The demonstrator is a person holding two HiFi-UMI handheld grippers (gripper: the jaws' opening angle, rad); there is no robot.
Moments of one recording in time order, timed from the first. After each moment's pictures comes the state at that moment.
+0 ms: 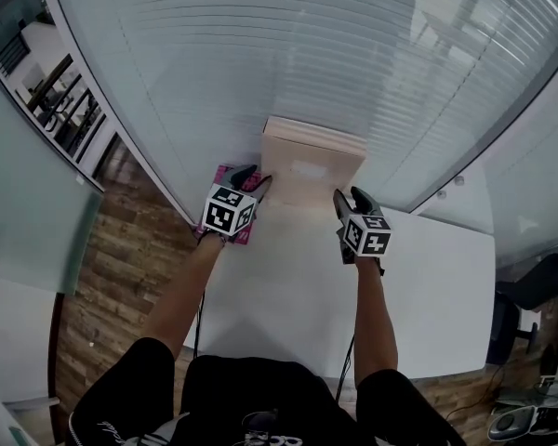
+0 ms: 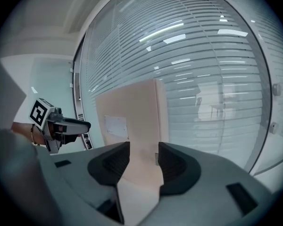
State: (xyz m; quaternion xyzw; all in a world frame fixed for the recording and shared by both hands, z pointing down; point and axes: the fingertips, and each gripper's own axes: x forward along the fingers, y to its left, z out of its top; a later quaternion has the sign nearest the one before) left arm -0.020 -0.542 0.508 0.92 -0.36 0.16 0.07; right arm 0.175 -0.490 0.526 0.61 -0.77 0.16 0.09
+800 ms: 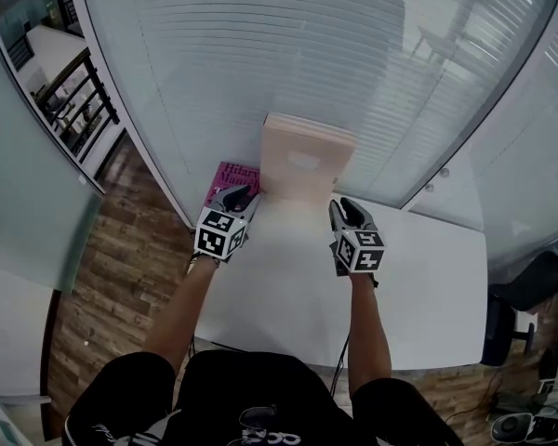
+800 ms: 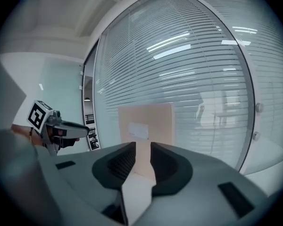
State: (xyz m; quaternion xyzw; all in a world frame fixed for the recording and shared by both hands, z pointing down) left arm -0.048 -0.441 0.484 0.91 -0.38 0.14 0.05; right arm 0.149 -0.404 0.487 0.60 -0.79 0.12 0.08
